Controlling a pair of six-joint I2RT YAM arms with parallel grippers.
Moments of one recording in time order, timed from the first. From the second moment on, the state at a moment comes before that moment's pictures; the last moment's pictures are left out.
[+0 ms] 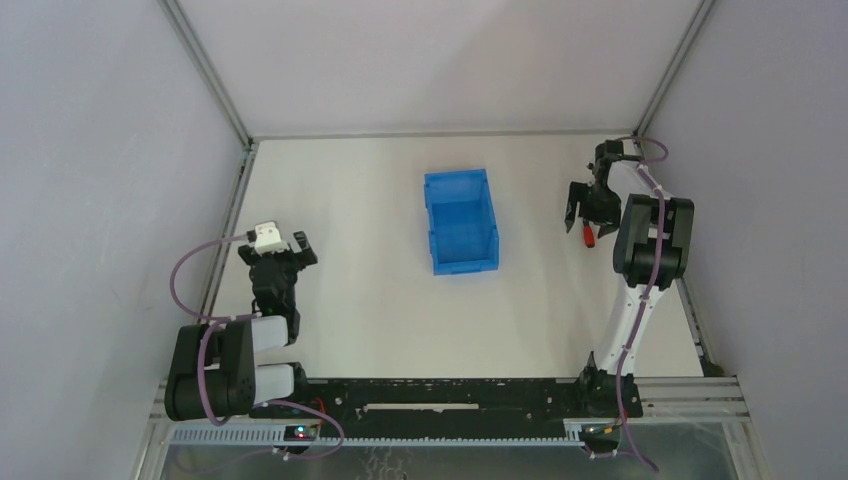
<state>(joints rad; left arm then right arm) 0.09 1.27 0.14 1.03 -0.15 -0.05 -0.15 2.09 1.60 -0.84 -0.01 0.08</state>
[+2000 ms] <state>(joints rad) 0.09 1.27 0.14 1.03 -0.15 -0.05 -0.07 1.84 1.73 -0.94 0.07 0.10</state>
